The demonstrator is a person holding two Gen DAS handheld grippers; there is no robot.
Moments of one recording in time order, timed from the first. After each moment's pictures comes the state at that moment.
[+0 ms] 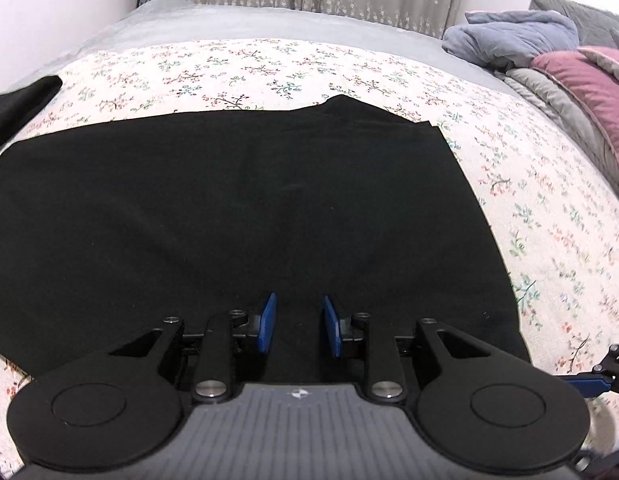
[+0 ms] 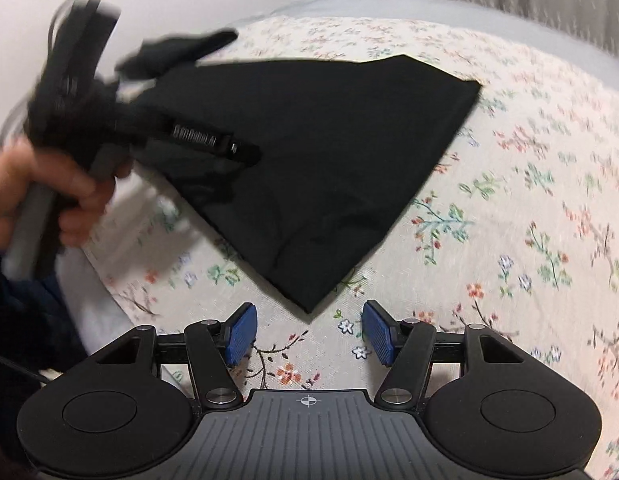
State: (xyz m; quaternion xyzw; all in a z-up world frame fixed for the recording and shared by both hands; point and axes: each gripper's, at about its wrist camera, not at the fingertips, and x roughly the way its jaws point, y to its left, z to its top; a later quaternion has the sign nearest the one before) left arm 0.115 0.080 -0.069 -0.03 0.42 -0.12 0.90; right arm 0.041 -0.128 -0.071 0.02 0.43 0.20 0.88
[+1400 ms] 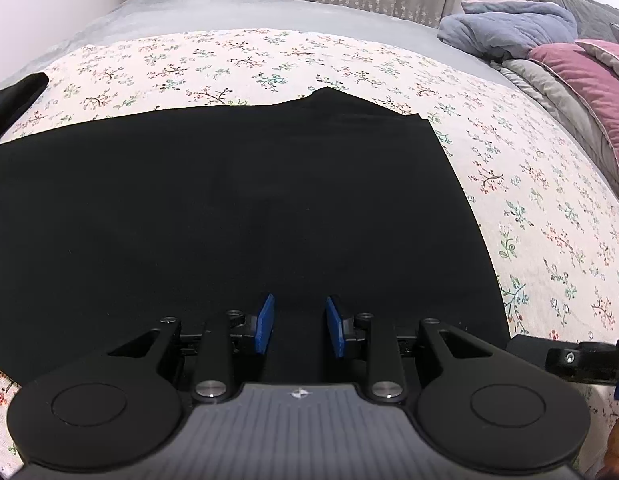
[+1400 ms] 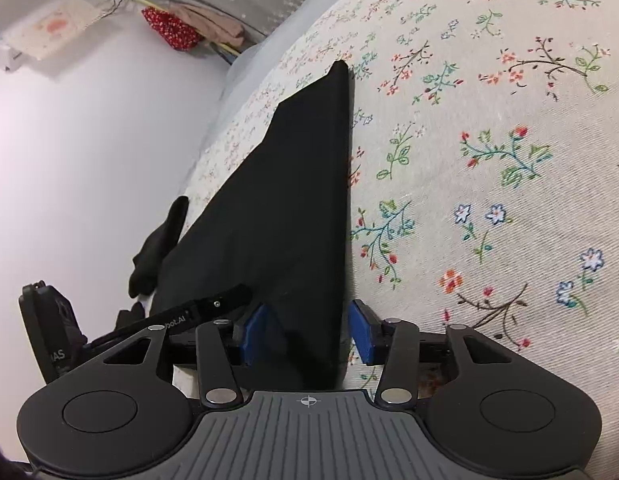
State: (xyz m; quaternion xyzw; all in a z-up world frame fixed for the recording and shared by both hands) left arm 0.123 0.066 -0.070 -0.02 0.43 -0.13 0.89; right arm 0.070 -0.189 -0.111 0.41 0.37 0.14 0.82
